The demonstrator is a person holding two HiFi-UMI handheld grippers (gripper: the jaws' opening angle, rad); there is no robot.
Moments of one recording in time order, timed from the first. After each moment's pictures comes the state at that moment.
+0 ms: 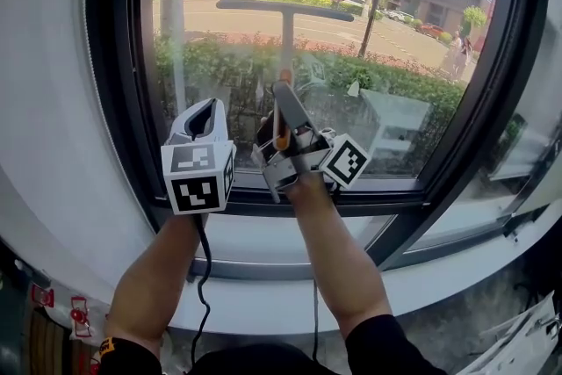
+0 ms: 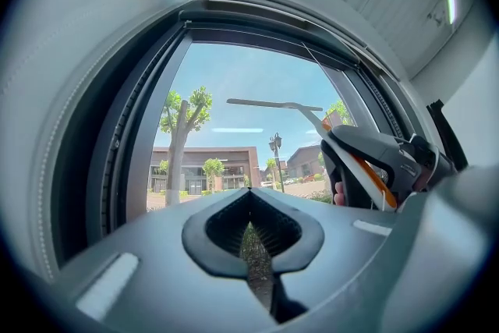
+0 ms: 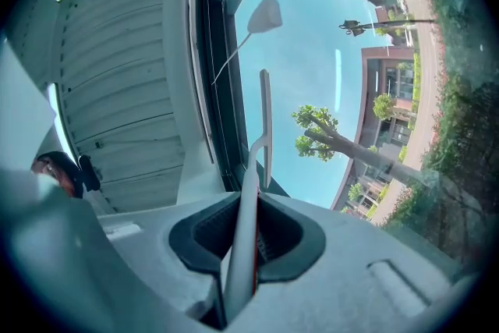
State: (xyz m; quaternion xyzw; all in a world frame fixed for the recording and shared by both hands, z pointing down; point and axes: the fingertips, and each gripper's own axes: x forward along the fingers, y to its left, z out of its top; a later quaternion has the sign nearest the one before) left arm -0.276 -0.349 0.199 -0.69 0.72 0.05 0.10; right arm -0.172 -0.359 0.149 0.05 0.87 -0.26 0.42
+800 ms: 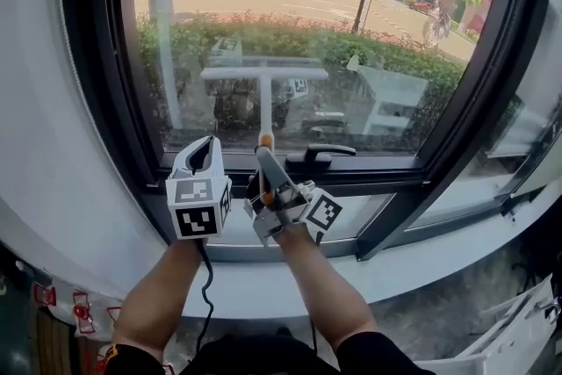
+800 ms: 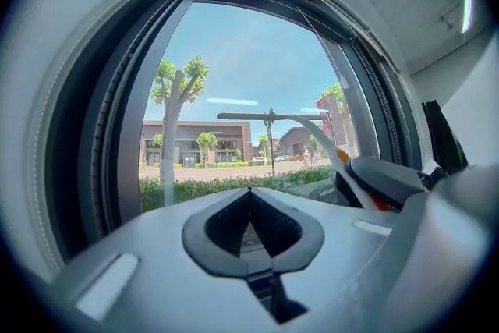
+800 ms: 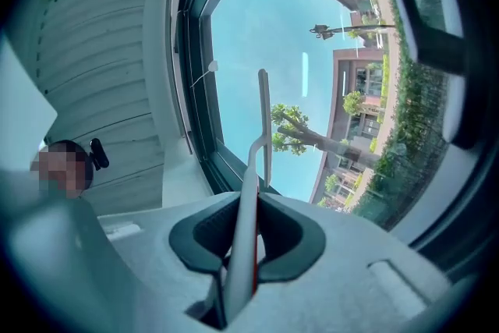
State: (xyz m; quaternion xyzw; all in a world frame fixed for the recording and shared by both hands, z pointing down) left arm -0.265 -0.351 0.326 -0.71 0.70 -0.01 0.01; right arm -0.168 -0.341 0.312 -0.01 0.86 -0.33 0.39
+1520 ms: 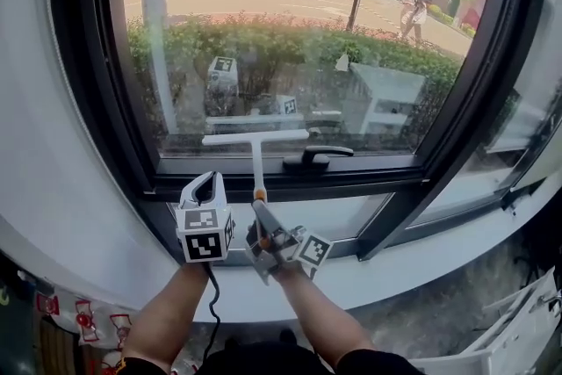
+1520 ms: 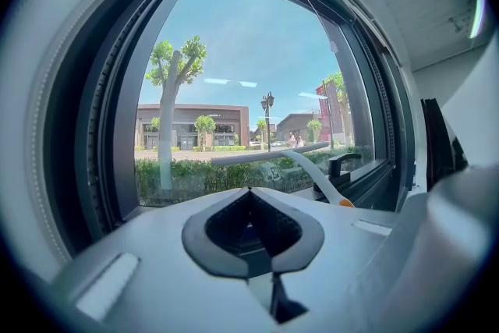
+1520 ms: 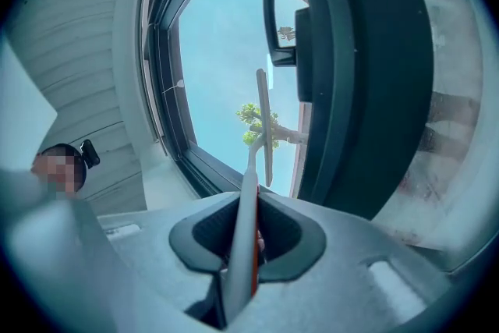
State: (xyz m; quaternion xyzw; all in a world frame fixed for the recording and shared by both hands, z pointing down) left arm -0.254 -0.350 0.409 -0.72 0.69 -0.05 -0.05; right arm -0.162 -0.326 0.442 -0.06 0.82 -0.43 0.36
